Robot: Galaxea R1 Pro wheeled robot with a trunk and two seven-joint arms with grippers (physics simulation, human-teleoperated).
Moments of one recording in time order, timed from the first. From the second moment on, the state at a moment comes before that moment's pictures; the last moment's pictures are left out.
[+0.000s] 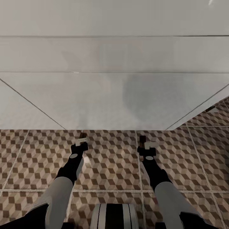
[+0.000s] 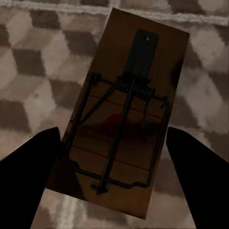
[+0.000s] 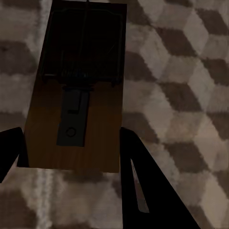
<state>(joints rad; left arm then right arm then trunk) -0.84 -0.17 0.37 -0.58 -0.32 -0.05 0.12 -0.79 0.17 -0.17 -0.62 0.34 0.10 -0.26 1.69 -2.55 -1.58</state>
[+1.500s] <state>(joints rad) -0.84 -0.17 0.37 -0.57 -0.32 -0.05 0.12 -0.79 0.17 -0.18 -0.62 0.34 0.10 -0.26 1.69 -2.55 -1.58</state>
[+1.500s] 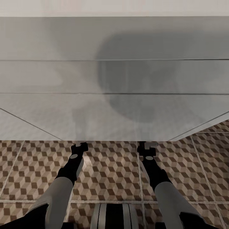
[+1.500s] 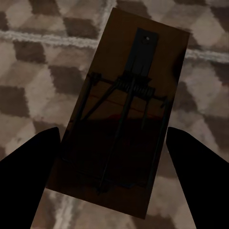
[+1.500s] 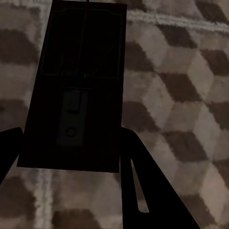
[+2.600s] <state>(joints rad) -0.84 -0.17 0.37 -0.57 -0.32 -0.04 0.11 -0.80 0.17 -0.18 -0.49 0.32 0.02 -0.26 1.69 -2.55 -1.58</state>
